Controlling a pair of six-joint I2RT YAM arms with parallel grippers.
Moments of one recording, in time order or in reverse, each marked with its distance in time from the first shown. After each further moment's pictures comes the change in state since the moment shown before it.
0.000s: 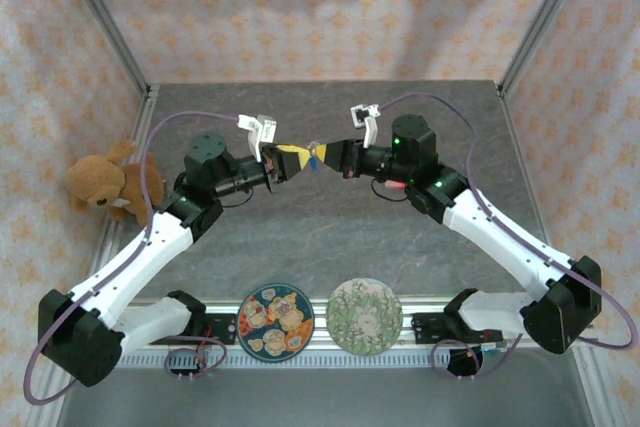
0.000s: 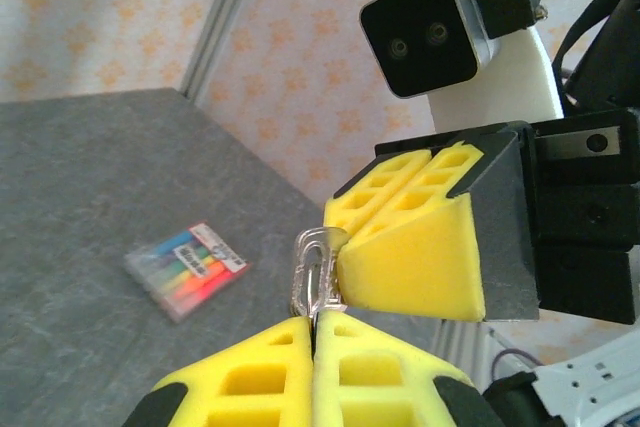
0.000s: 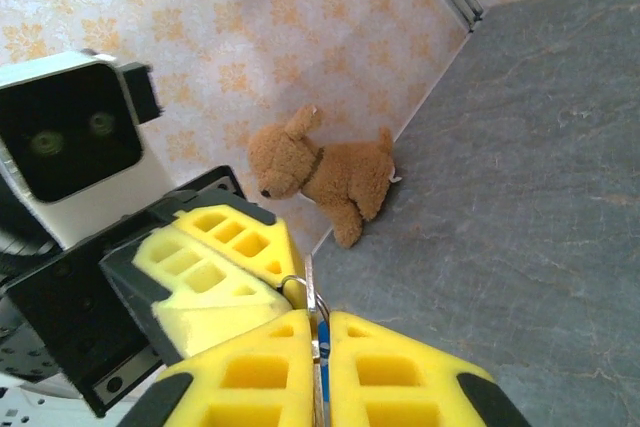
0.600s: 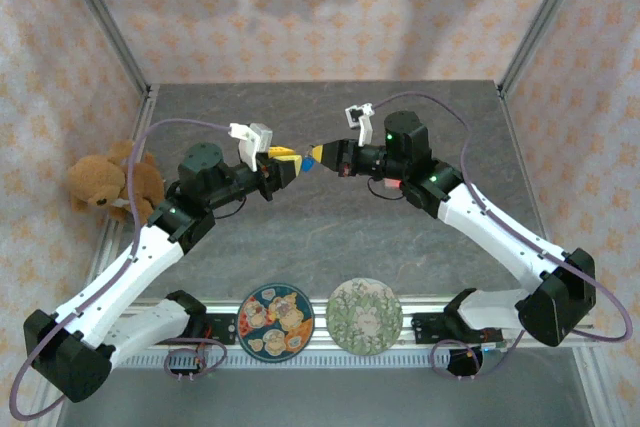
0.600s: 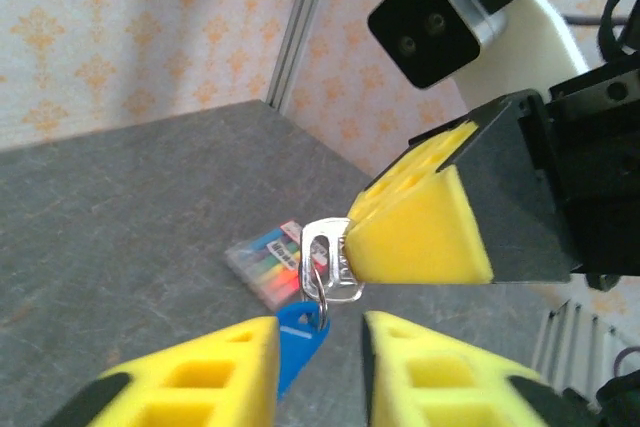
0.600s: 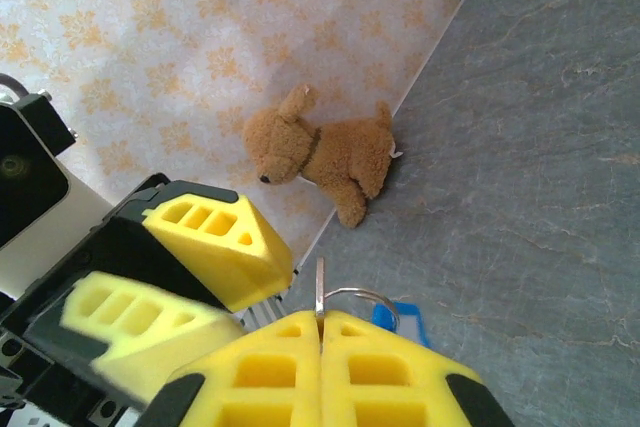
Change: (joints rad) left arm -0.038 -0.101 -0.016 -0.135 -0.183 0.153; right arm 0.005 0.040 0.029 -0.038 -0.020 0.045
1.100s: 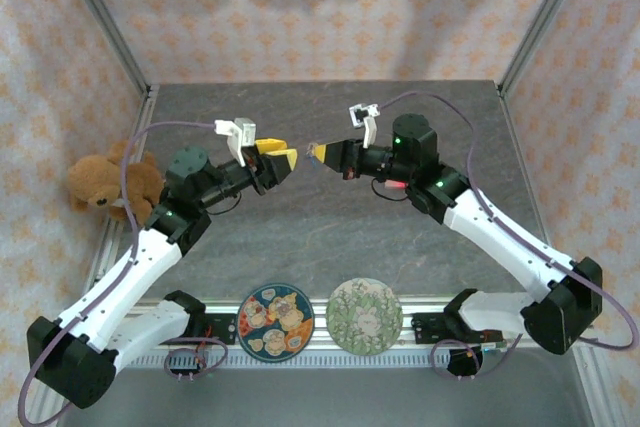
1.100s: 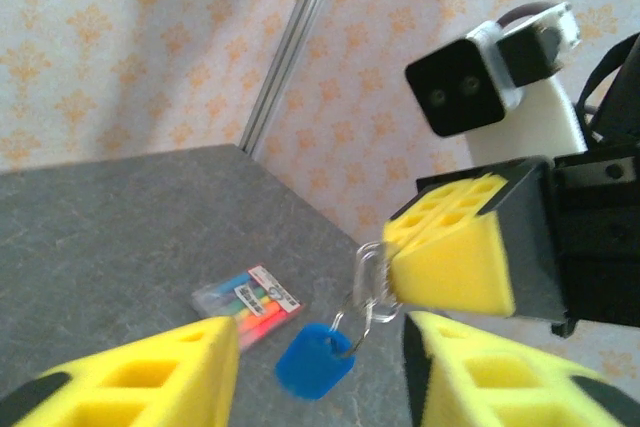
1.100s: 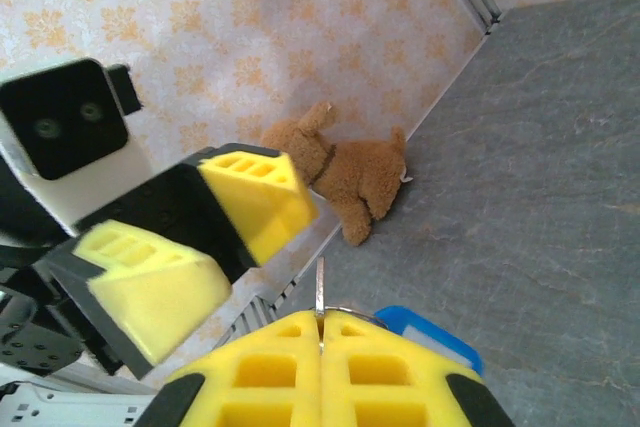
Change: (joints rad) left arm 0.082 -0.017 -0.083 0.209 0.092 -0.157; right arm 0.000 -0.055 -0.028 0.044 -0.002 -0.082
